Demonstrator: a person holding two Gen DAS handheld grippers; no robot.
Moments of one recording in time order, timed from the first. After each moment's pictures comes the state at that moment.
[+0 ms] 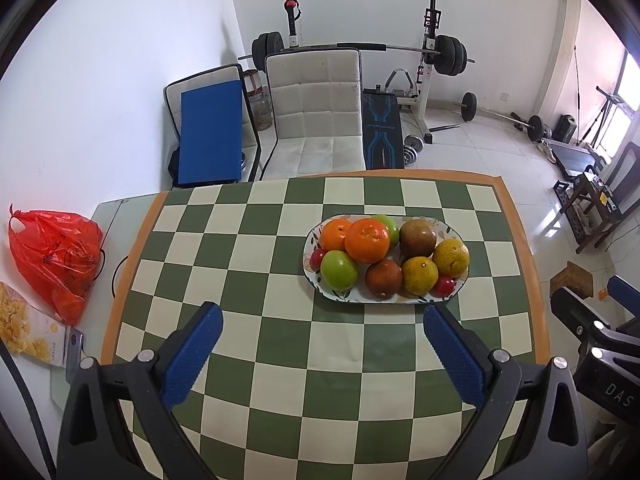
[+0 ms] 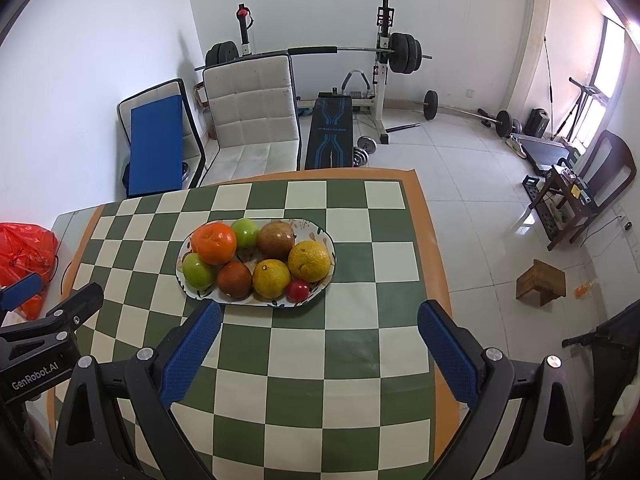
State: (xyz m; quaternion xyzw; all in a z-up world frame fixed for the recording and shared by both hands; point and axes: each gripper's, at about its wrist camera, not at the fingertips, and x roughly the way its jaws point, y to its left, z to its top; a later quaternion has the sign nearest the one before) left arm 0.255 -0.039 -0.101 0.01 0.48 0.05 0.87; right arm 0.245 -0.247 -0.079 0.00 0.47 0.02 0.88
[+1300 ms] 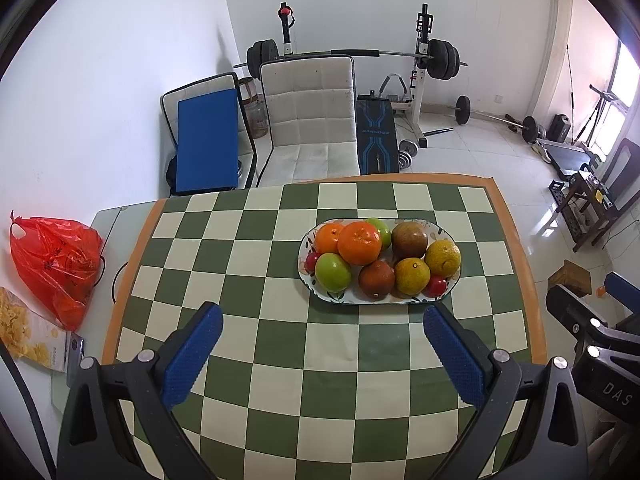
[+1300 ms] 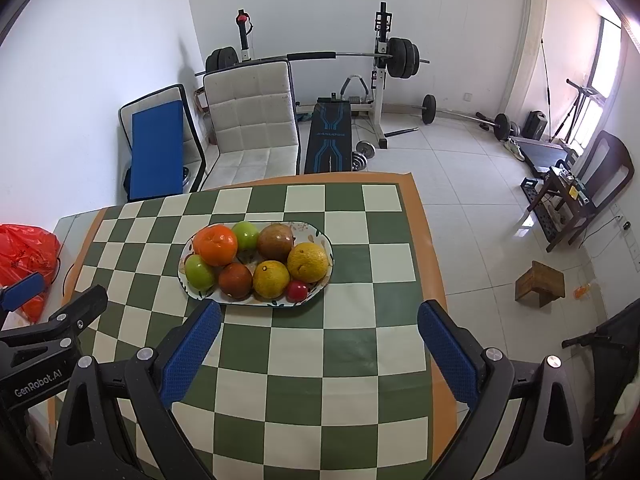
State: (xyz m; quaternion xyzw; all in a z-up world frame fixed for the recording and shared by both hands) left arm 0.248 -0.046 -0.093 0.01 0.48 0.04 0.88; right arm 0.241 -0.247 -0.067 0.00 0.46 0.01 0.89
